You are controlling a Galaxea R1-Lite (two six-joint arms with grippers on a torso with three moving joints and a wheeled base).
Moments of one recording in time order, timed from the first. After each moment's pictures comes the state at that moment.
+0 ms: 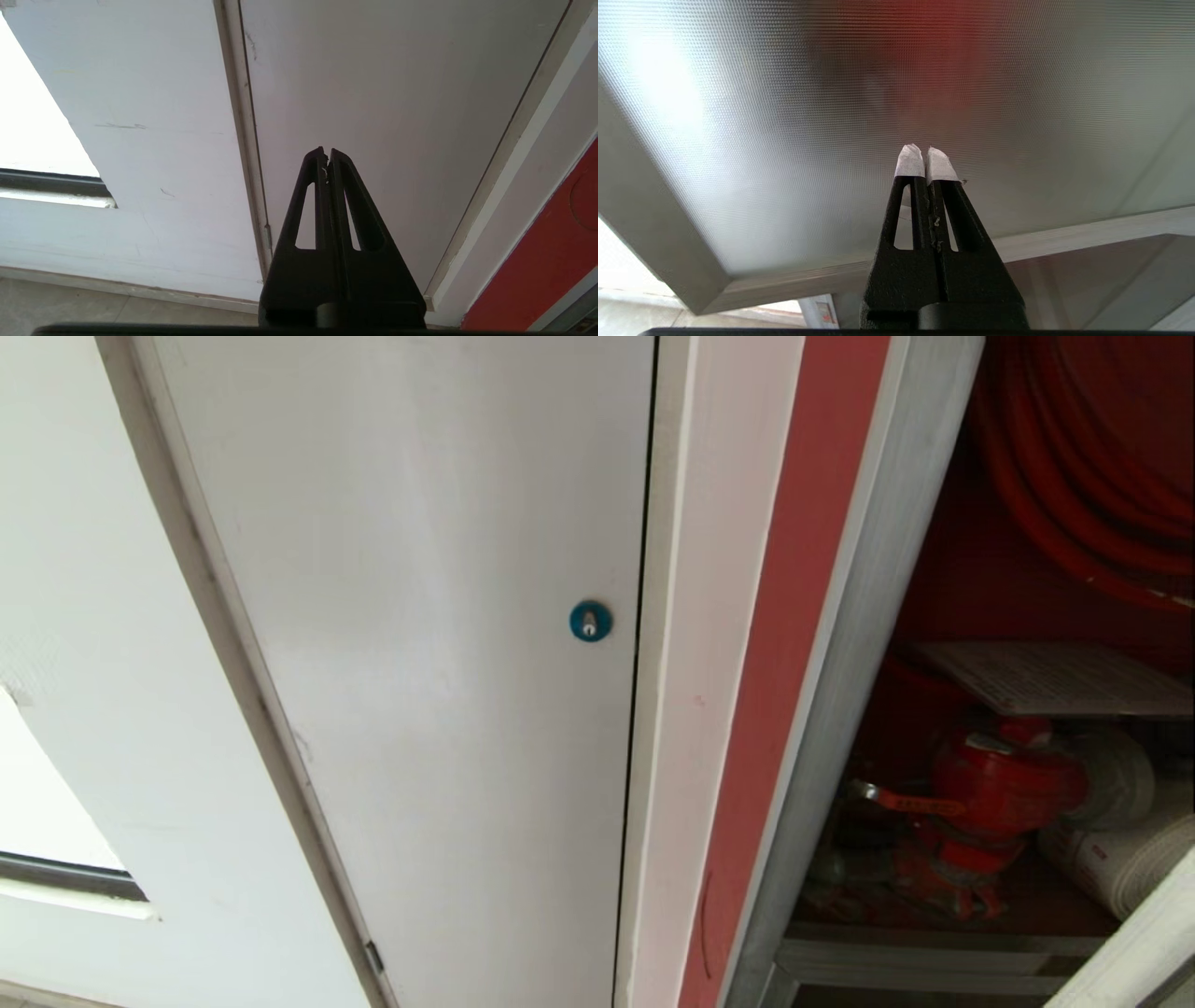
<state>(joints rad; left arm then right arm) 0.02 0.00 0.00 -0.02 0.01 0.00 0.01 0.00 0.00 0.01 0.00 0.00</state>
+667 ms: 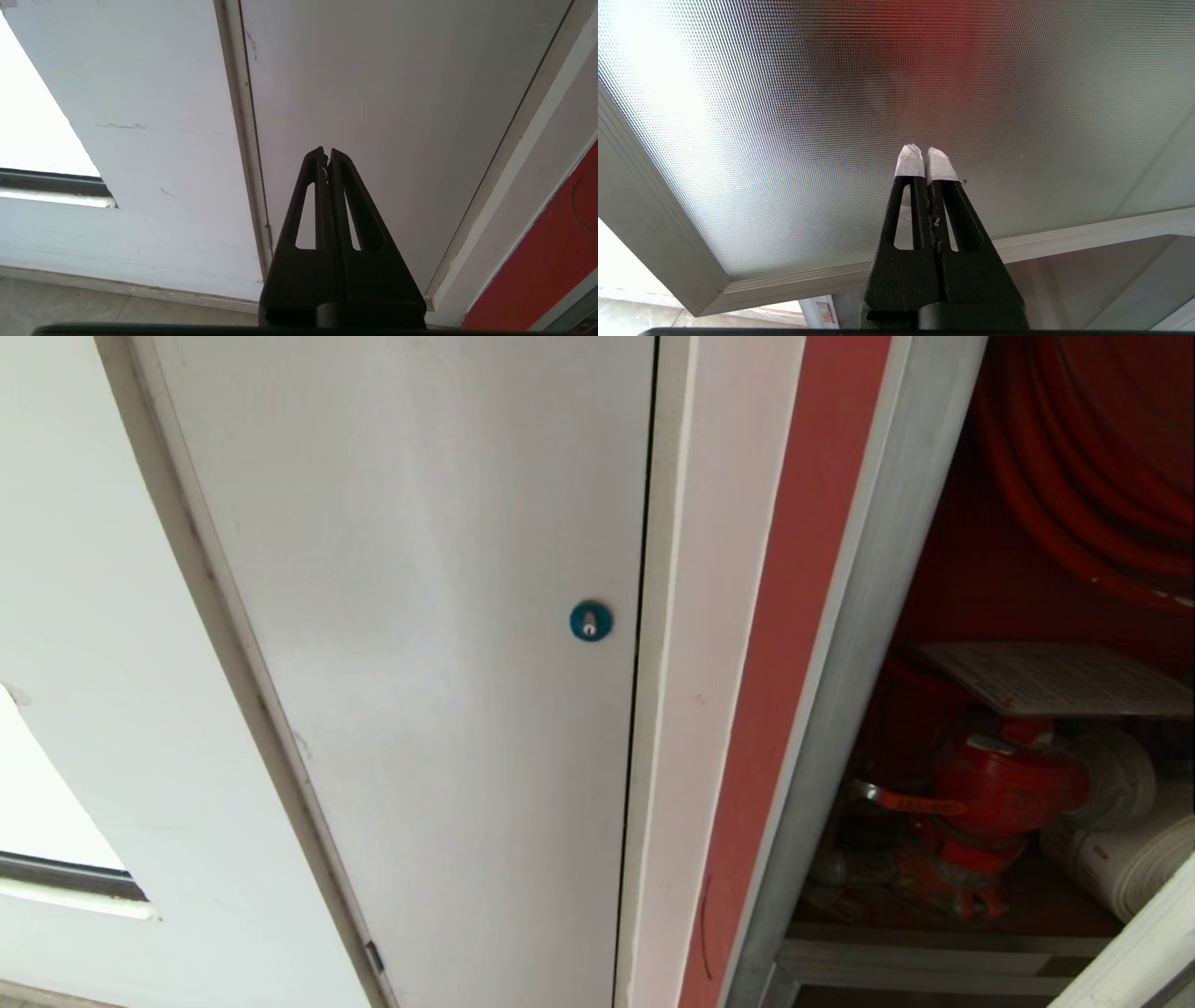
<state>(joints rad) 0.02 0.00 0.00 -0.02 0.01 0.00 0.01 0.00 0.00 0.01 0.00 0.00</state>
